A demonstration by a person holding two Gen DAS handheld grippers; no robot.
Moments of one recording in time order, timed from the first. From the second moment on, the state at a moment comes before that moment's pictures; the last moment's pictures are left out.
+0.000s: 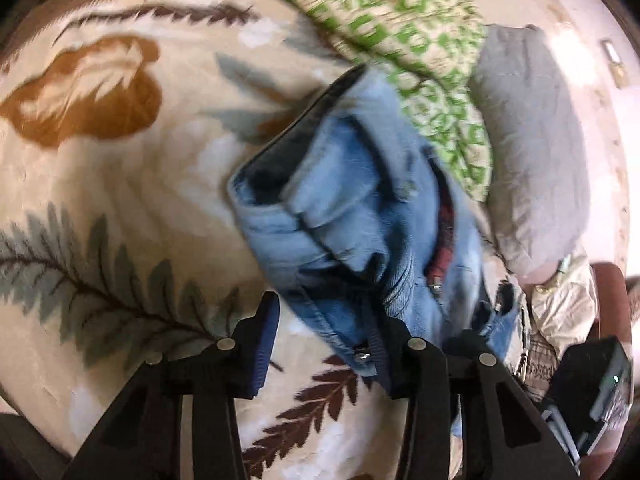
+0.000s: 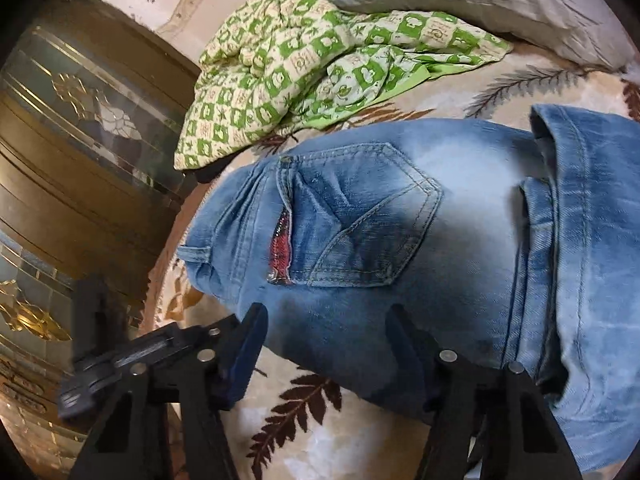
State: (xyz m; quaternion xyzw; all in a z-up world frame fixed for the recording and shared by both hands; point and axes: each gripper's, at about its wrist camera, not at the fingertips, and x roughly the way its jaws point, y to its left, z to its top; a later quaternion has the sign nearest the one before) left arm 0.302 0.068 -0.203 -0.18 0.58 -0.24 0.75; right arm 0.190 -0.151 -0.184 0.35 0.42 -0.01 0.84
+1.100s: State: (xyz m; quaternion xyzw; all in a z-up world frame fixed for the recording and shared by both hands) left arm 0.333 0.041 -0.224 -0.18 0.59 -0.18 0.77; right arm 0.165 -0.169 -0.187 0.40 0.40 0.03 0.83
